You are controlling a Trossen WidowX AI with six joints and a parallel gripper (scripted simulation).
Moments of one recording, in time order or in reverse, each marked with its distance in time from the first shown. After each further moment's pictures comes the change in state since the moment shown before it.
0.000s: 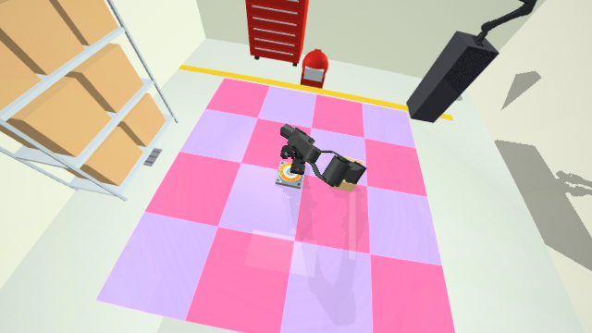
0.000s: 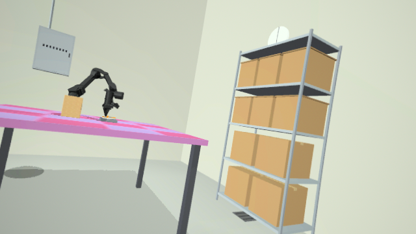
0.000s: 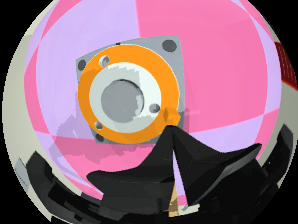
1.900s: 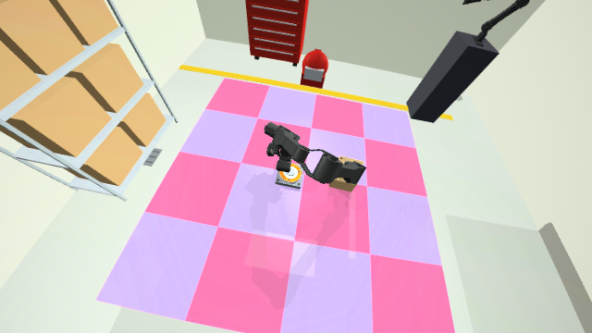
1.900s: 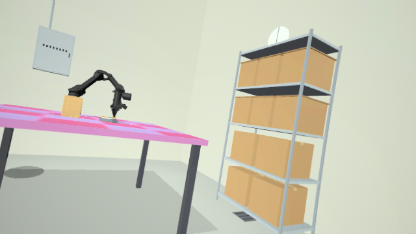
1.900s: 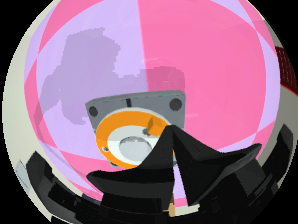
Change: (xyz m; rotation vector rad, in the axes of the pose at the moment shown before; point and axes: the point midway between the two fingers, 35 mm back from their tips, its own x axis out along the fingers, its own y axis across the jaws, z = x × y) arm -0.004 0.003 0.062 -0.013 -0.006 -0.010
